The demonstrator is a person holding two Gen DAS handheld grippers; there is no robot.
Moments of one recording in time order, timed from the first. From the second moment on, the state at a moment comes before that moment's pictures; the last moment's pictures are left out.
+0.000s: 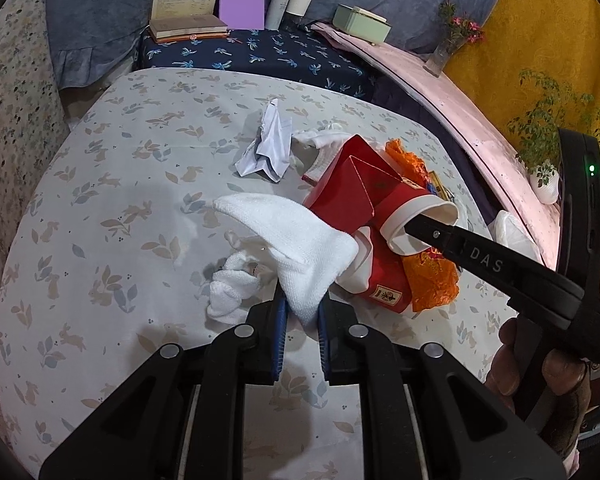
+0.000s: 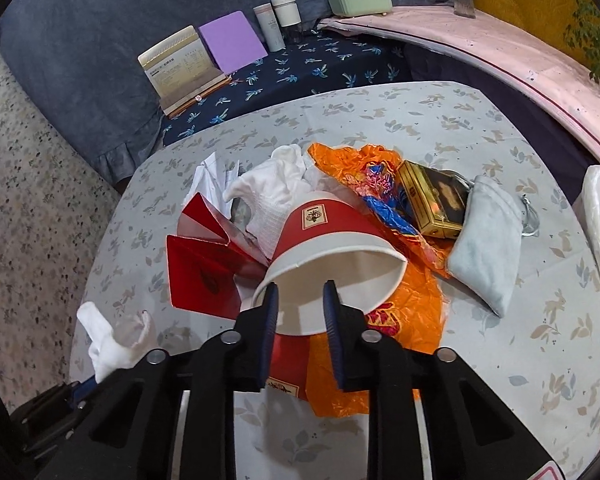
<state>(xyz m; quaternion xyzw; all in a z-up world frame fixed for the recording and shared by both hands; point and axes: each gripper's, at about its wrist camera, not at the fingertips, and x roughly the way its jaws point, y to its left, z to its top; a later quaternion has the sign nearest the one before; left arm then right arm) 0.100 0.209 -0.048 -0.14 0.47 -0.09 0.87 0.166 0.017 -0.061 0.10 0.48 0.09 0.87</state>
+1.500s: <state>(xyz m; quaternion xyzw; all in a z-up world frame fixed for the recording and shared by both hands) 0.101 0.153 -0.010 -0.10 0.43 -0.12 0.89 0.126 -0.028 -0.003 0.15 0.40 0.10 0.90</state>
